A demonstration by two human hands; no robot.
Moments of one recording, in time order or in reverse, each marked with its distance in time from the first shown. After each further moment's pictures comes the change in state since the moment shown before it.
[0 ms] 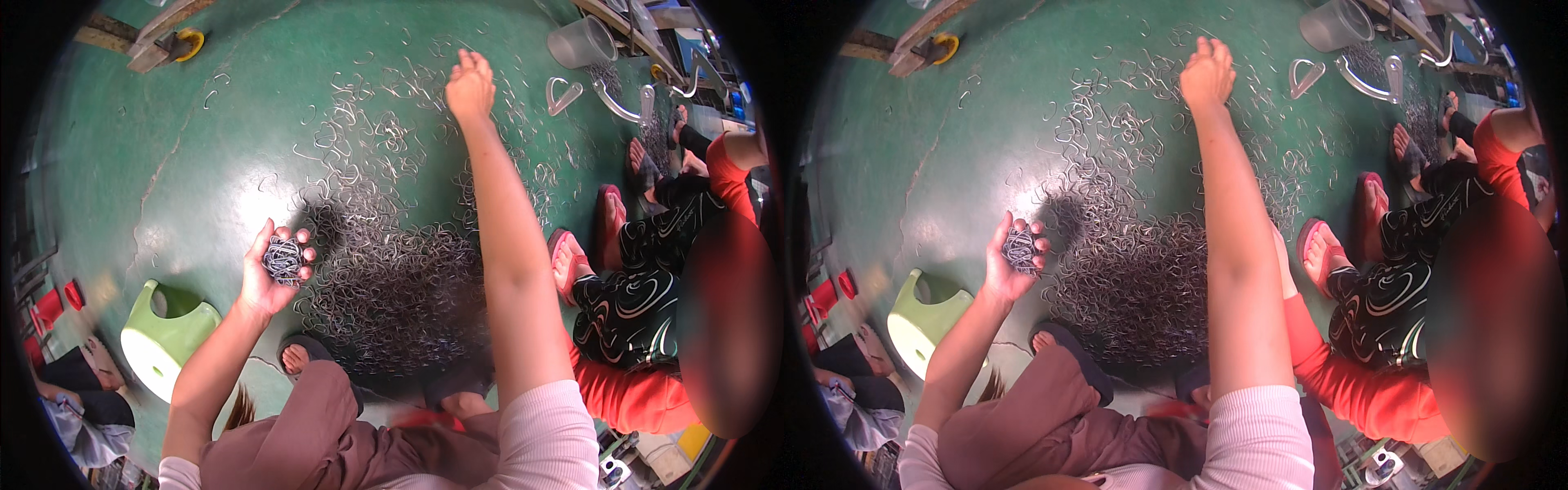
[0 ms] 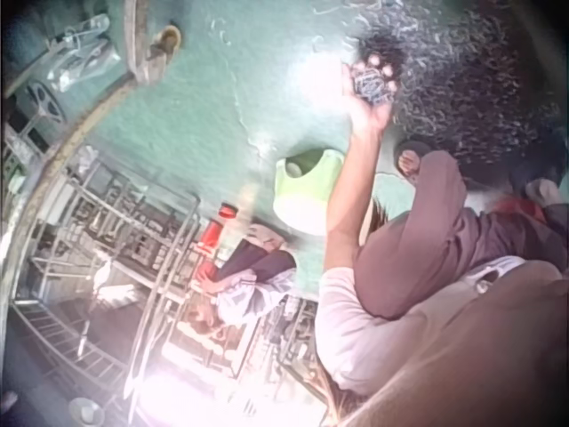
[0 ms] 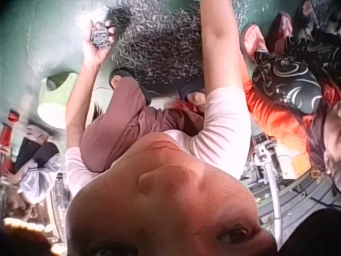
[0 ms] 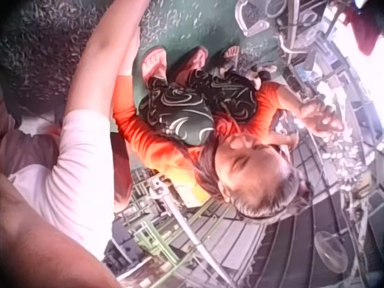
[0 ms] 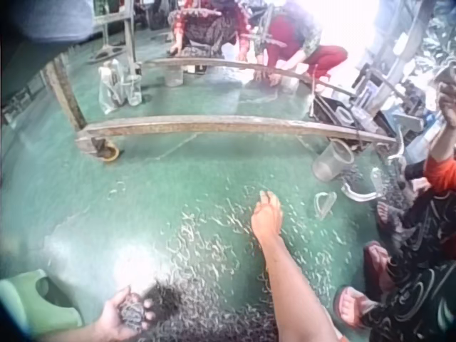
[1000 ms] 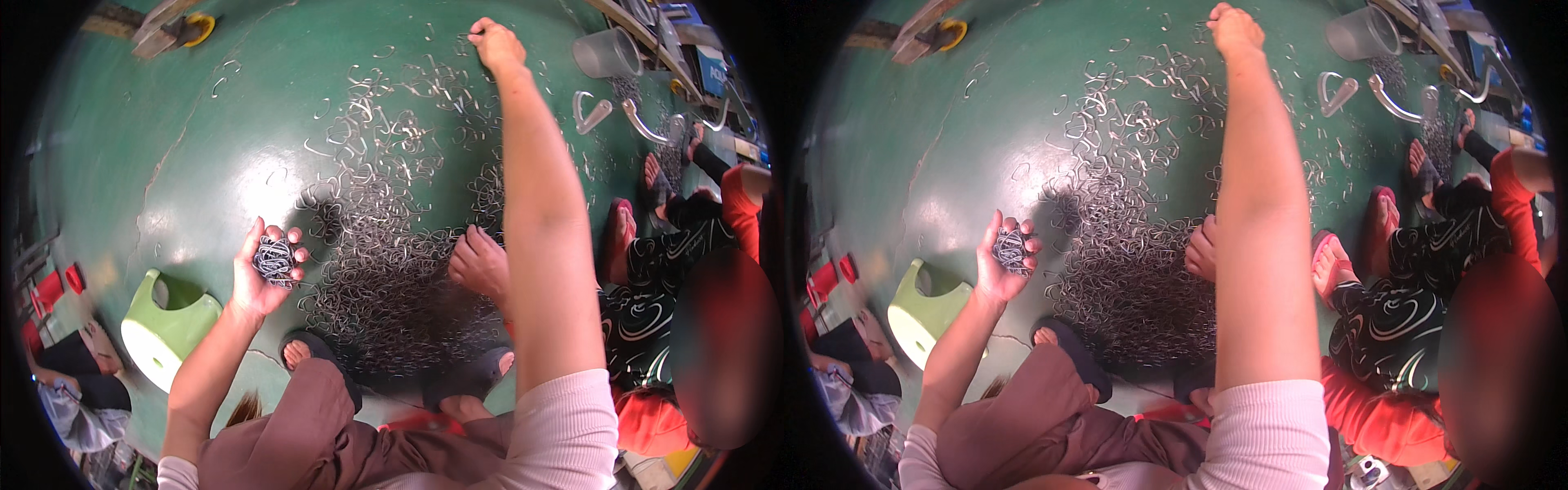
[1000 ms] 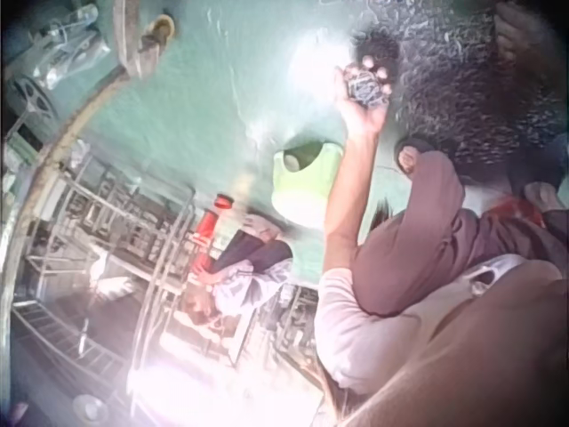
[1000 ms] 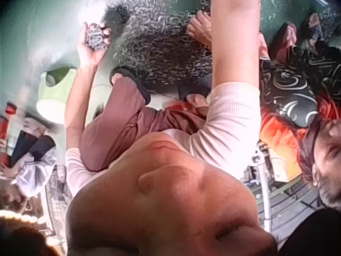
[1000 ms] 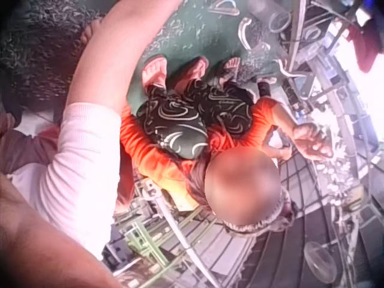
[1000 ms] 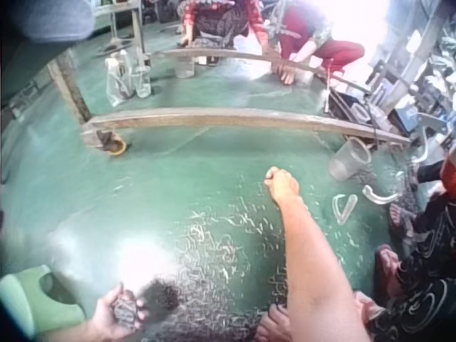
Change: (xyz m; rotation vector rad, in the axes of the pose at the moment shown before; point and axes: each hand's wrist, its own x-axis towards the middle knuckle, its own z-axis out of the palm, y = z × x) left_hand -0.011 0.012 0.002 0.010 0.058 0.062; right_hand 0.097 0.001 0.000 -0.222 -0.331 -0.028
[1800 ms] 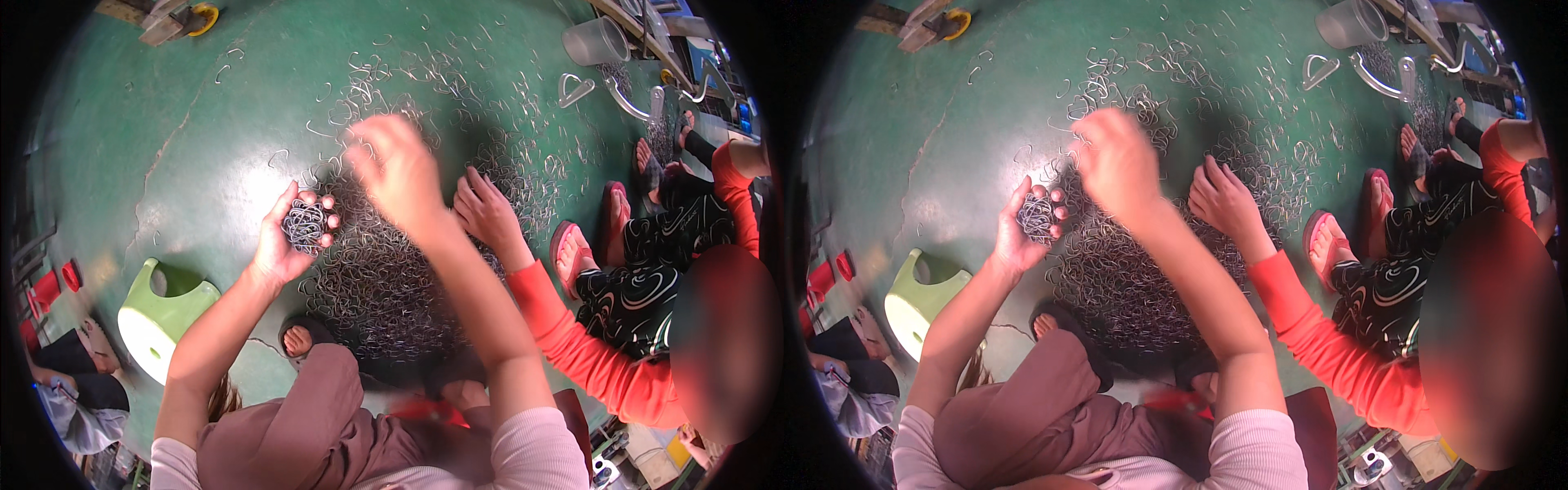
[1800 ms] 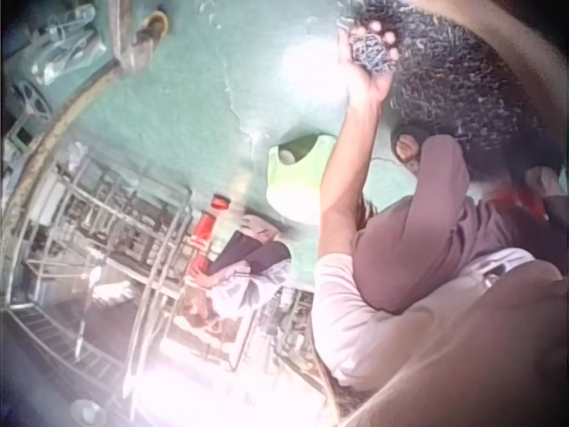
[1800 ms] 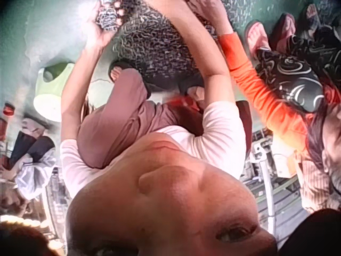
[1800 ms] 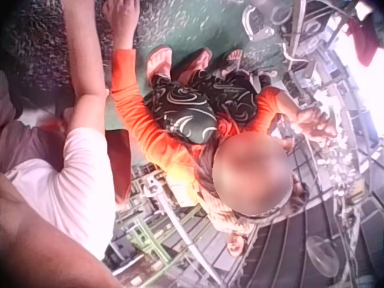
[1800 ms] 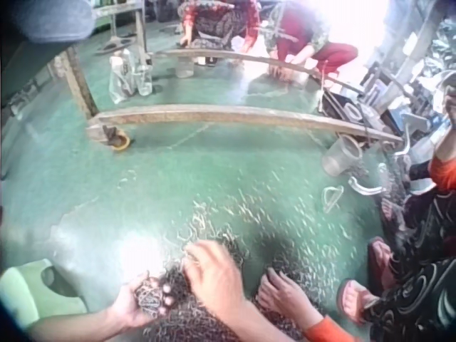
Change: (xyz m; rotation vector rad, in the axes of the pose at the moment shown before) left_hand 0.026 -0.013 -0.002 0.004 -0.221 -0.089; right_hand -0.272 -0.122 -0.030 0.700 0.110 -0.442
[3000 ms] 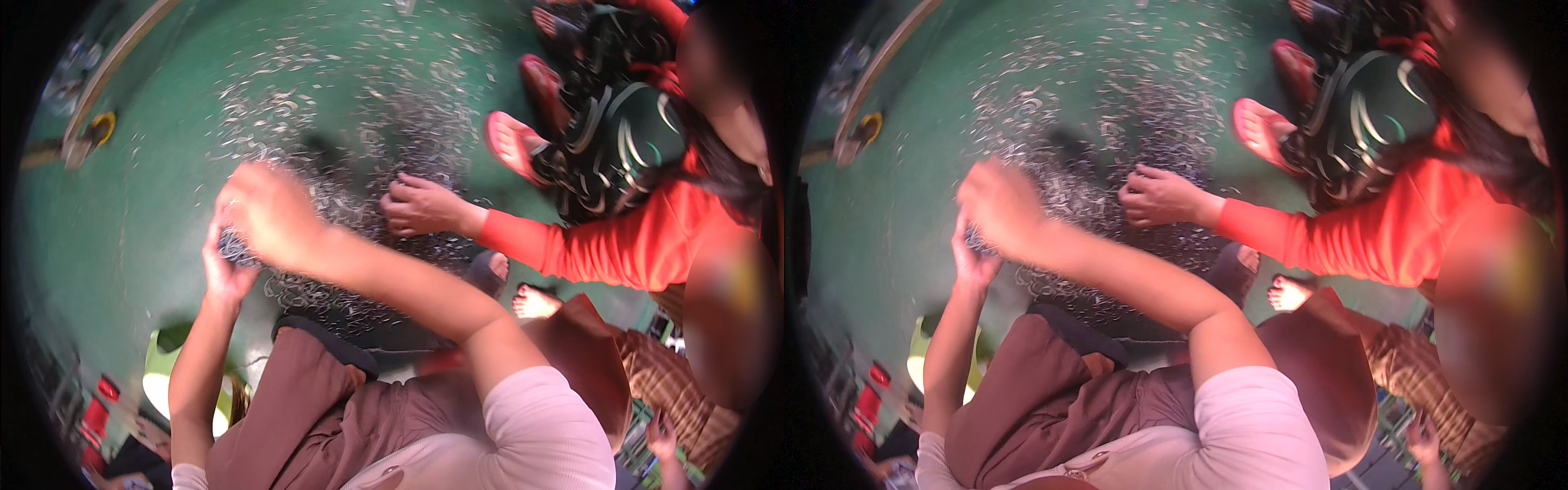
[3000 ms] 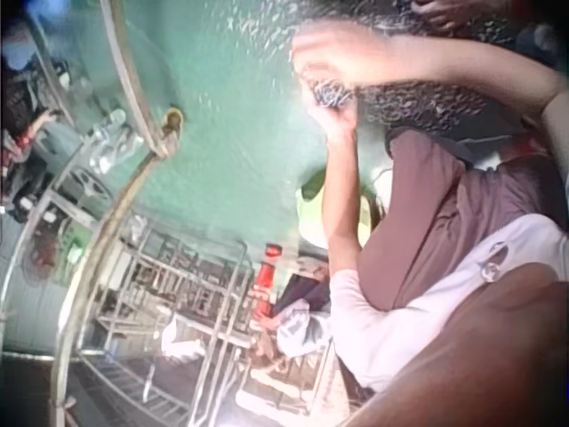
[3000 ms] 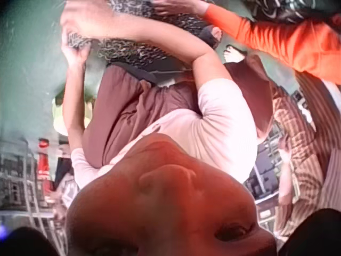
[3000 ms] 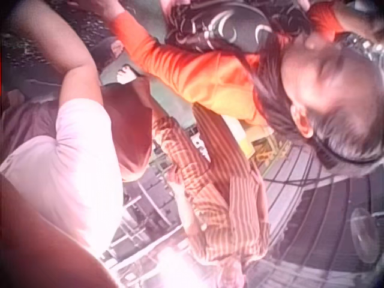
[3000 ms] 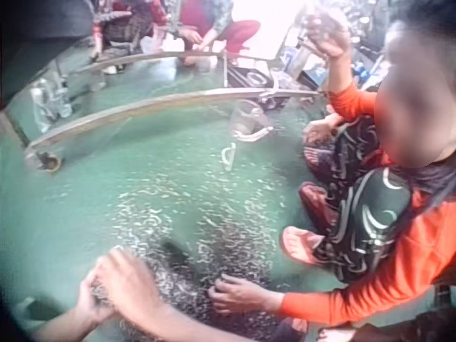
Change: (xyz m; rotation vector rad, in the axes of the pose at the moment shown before) left_hand -0.009 -0.023 0.027 0.264 0.277 -0.005; right_hand -0.062 -0.051 -0.014 0.149 0.235 0.020
